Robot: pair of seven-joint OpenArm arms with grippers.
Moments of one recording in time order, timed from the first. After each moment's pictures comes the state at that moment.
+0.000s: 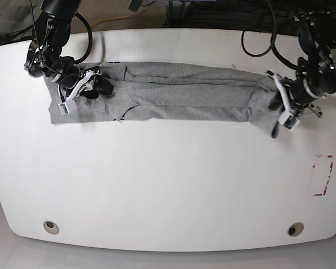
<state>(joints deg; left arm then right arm) 8.3 -17.3 -19.2 113.7 -33.2 -42.8 73.7 -8.3 11.7 26.1 84.0 45.2 41.1 -64.5</state>
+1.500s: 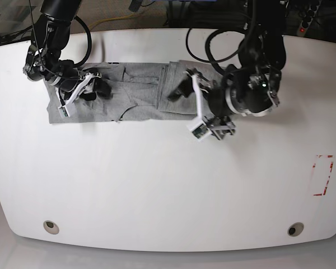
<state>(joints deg) -2.5 -7.5 7.3 112.2 -32.6 -34.1 73.9 -7.2 11.9 26.1 87.6 43.6 40.9 -66.3</state>
